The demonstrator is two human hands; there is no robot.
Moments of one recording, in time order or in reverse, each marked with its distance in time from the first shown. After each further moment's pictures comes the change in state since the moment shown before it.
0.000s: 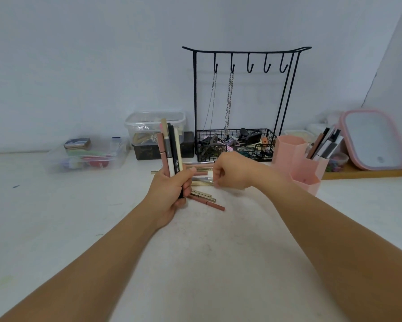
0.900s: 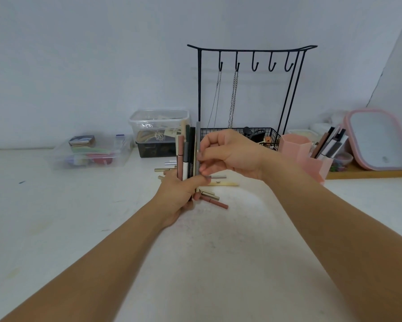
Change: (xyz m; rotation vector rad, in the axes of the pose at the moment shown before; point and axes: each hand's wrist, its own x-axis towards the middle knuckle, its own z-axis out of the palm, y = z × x) left_hand -0.008 -0.001 0.007 0.135 -0.053 -0.002; right_hand -0.019 -0.029 -0.024 1.078 -0.047 -0.158
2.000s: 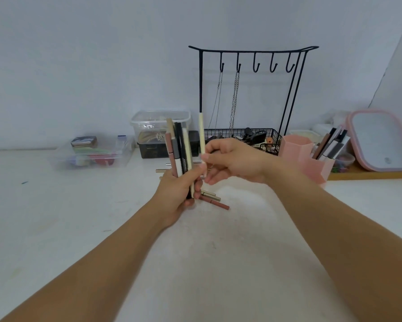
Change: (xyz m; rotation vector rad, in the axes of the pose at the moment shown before) left_hand -0.002 0.003 -0.002 -0.081 -0.008 0.038; right_hand 0.005 0.018 -0.009 -0.094 -0.040 0.047
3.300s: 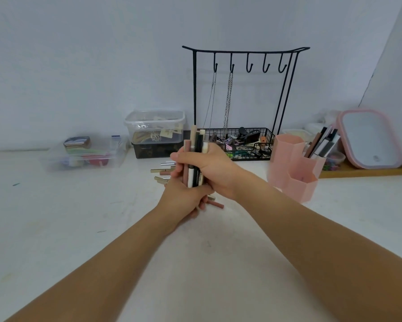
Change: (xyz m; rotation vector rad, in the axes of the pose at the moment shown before) left_hand -0.007 -0.010 0.016 0.200 0.031 0.012; right_hand 0.000 -0.007 0.056 0.359 0.172 -0.114
